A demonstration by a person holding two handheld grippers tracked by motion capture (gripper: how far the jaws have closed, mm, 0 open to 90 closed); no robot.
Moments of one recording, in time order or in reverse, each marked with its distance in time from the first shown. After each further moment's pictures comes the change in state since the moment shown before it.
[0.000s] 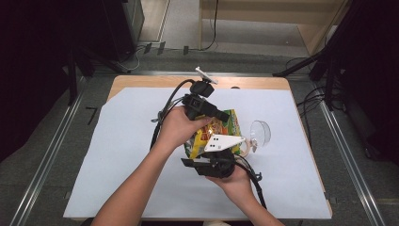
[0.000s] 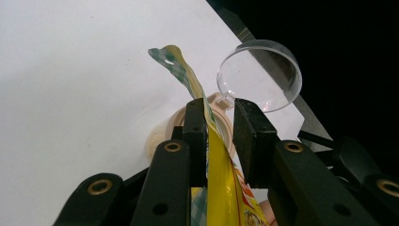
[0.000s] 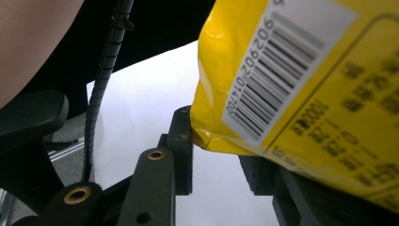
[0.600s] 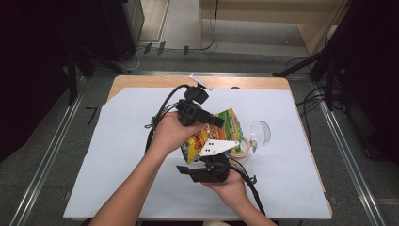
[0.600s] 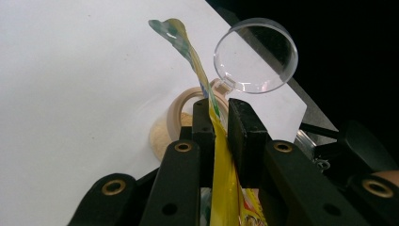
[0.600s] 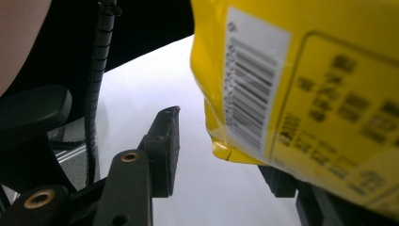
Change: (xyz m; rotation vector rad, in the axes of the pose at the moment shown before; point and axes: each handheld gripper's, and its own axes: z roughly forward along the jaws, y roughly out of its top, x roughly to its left) left arm -0.001 -0.019 -0.008 -0.011 0.000 0.062; right arm 0.003 -0.015 0.016 0.015 0.029 0.044
